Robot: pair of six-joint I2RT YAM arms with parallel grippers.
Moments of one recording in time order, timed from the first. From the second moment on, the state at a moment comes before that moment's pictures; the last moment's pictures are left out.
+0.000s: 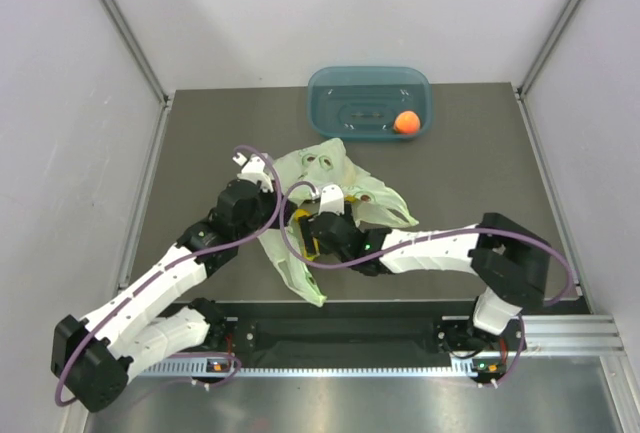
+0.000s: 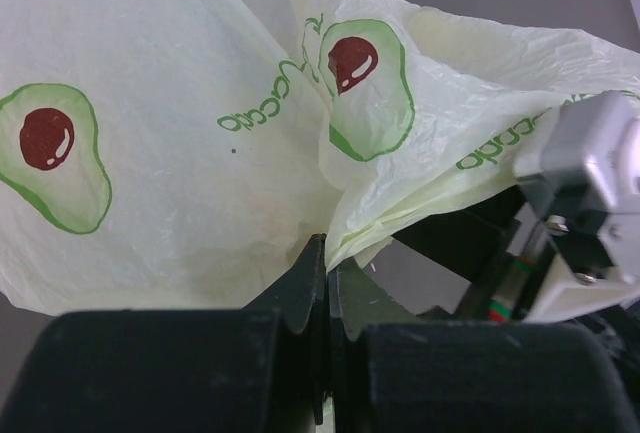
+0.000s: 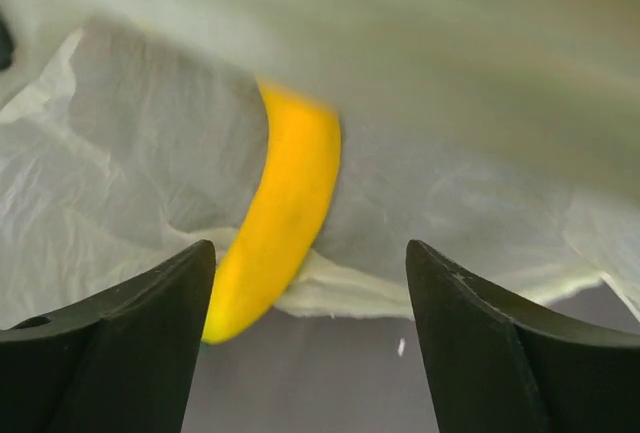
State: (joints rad) left arm -0.61 0.92 0.69 -0.21 -0.03 -0.53; right arm 1.17 1.63 0.92 0.03 0.53 0.53
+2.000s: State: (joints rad) left arm -0.61 0.98 0.61 -0.13 -0.04 -0.58; right arm 0.82 0.91 1.12 -0.31 0.15 0.17
